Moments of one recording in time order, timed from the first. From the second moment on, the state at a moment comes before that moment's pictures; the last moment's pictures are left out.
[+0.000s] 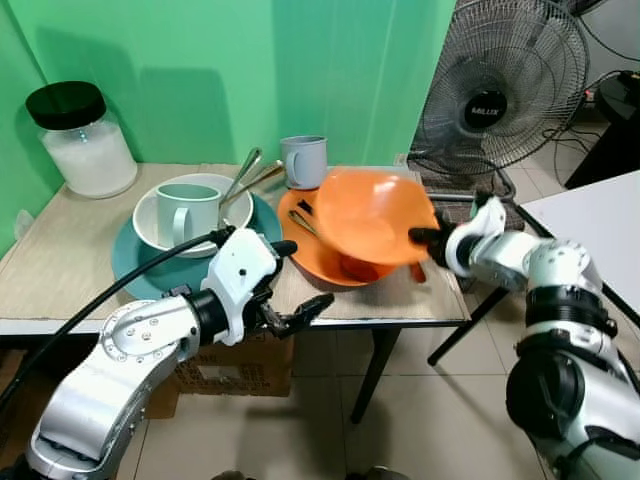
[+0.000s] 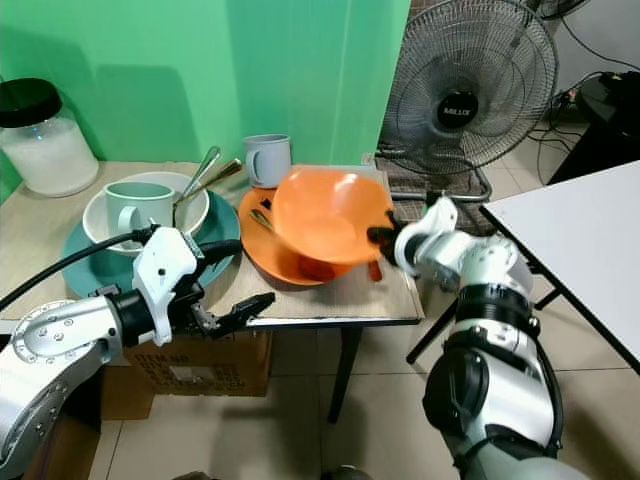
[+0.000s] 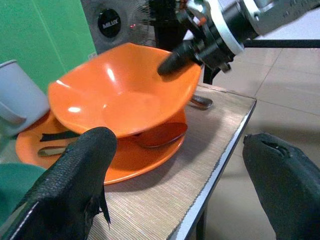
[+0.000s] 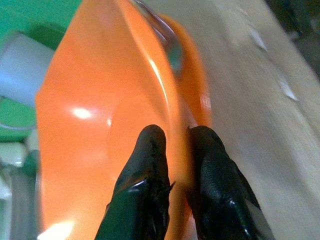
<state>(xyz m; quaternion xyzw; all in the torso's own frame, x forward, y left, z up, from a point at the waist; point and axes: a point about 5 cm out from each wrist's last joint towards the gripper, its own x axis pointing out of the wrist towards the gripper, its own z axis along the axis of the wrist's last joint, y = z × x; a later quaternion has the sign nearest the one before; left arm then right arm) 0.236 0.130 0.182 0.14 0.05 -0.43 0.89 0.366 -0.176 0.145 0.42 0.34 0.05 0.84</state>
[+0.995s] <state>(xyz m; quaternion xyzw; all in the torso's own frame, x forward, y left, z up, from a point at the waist) 0.249 0.130 0.186 0.10 0.02 -0.28 0.95 0.310 -0.220 0.211 0.32 0.08 0.05 0.94</state>
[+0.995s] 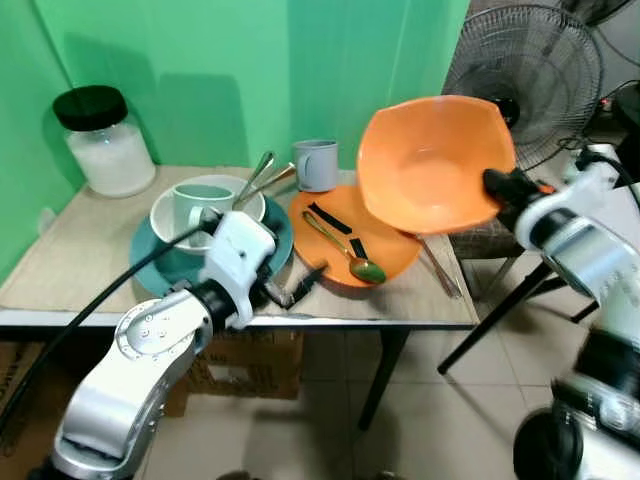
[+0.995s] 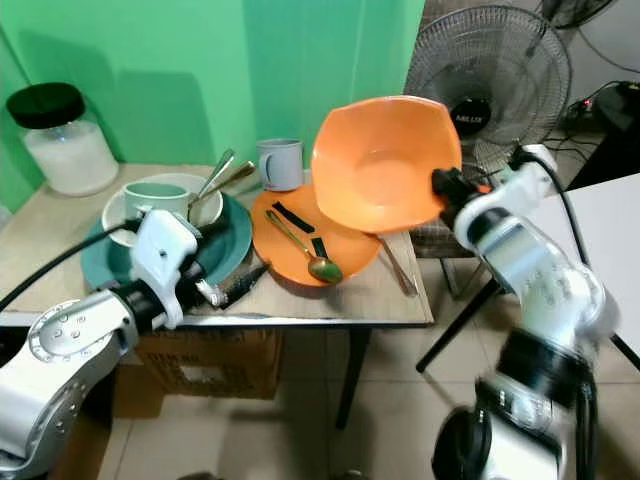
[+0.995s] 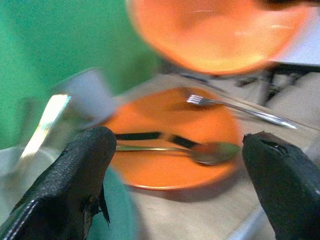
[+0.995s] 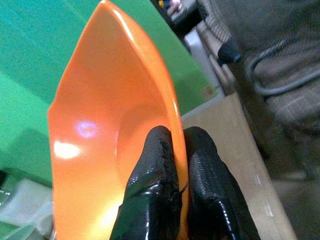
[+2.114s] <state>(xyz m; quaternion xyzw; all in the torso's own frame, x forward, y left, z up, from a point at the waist) 0.268 0.149 0.196 0.11 -0.02 -0.07 0.99 0.271 -0.185 0.206 0.12 -0.02 0.02 0.99</state>
